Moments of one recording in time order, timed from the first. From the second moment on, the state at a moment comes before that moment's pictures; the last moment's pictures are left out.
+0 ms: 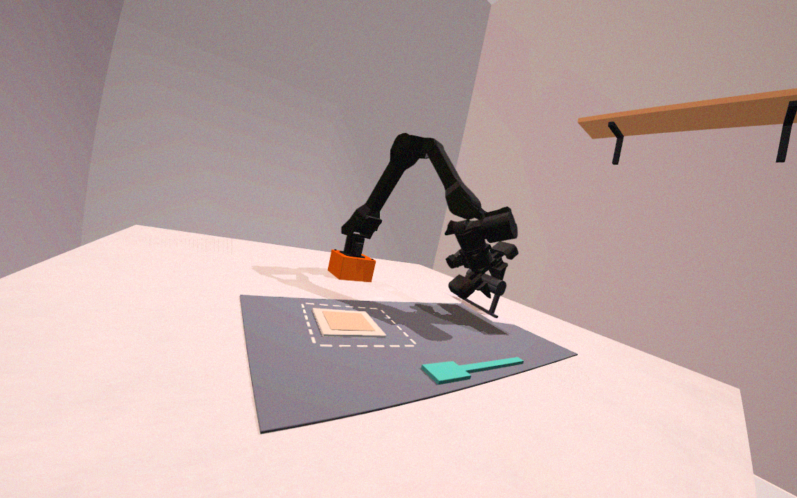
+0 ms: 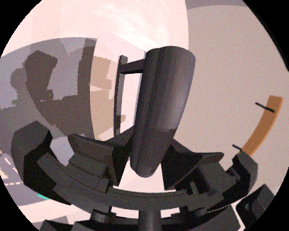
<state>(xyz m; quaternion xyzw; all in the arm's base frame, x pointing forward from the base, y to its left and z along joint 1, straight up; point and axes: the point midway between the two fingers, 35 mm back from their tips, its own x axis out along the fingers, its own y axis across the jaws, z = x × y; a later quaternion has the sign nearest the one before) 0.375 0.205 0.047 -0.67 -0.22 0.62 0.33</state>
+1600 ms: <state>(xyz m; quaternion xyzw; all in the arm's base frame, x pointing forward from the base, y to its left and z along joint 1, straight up) 0.376 0.218 0.018 -0.66 -0.29 0.62 0.31</state>
